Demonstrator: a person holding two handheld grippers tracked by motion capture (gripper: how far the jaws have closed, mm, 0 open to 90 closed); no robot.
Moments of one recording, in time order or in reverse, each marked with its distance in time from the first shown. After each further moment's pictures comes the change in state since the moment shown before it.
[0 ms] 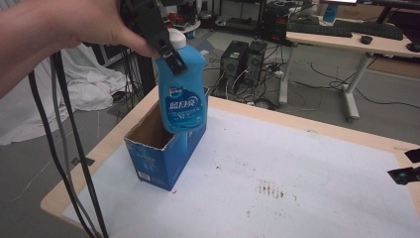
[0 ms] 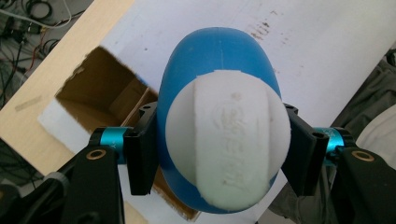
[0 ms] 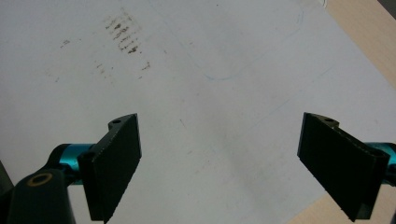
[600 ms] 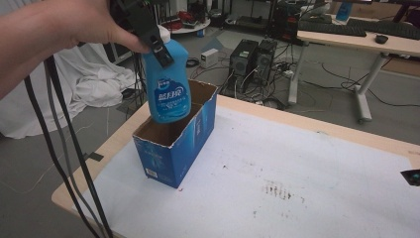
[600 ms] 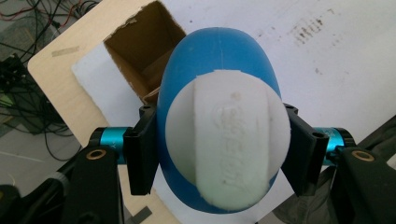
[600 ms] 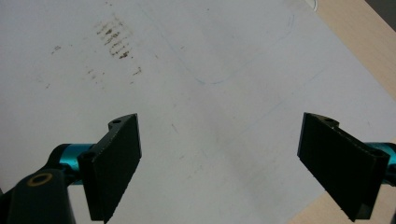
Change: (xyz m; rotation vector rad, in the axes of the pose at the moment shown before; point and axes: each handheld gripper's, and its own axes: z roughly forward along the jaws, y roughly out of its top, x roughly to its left) left arm 0.025 -0.029 -0.002 0.026 0.121 -0.187; right arm -0.009 0.001 0.002 -0.014 -0.008 0.011
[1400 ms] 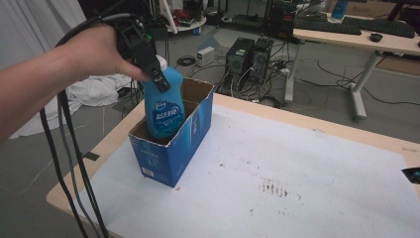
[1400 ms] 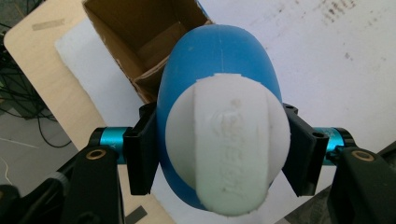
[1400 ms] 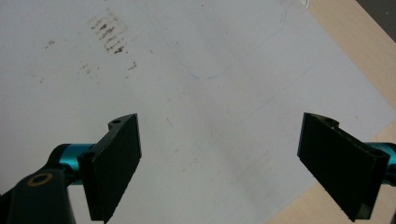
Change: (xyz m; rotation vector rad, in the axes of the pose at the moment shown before) left arm 0.005 -0.021 0.065 0.061 0.008 -0.023; right arm 0.000 -0.003 -0.007 0.008 -0.025 -0.010
